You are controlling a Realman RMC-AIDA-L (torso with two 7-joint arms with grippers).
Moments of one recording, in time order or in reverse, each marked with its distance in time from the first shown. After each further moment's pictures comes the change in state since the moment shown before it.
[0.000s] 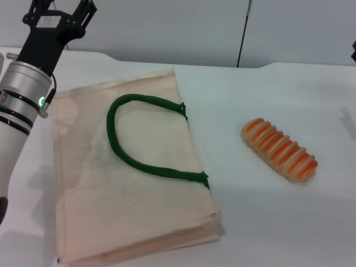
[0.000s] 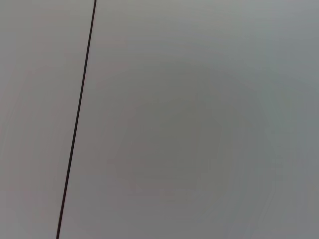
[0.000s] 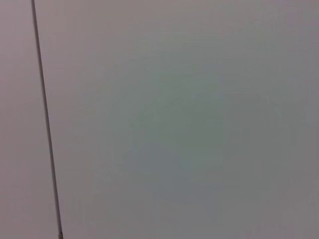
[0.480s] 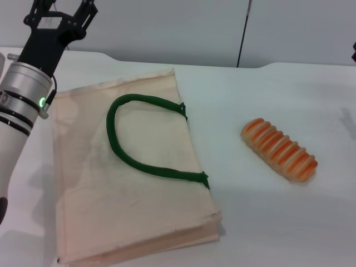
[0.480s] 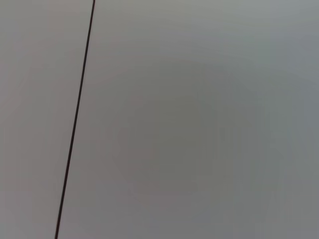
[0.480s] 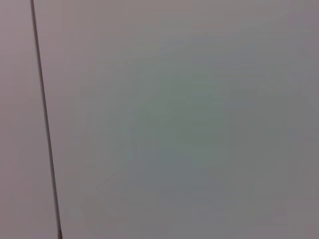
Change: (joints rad) left arm 0.001 0.000 0.004 0.000 0.002 -0.007 0.000; right arm -0.003 0.000 0.000 0.000 0.000 -0.001 0.004
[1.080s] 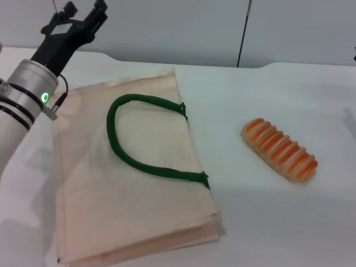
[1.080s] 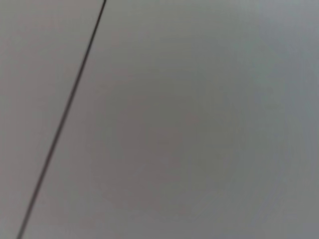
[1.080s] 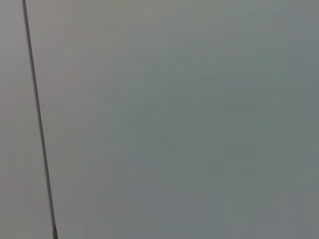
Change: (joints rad) left arm -0.037 0.011 0.011 -0.072 0.112 -0.120 -0.349; right arm -0.005 -0.002 0.000 -0.005 0.000 -0.007 0.011
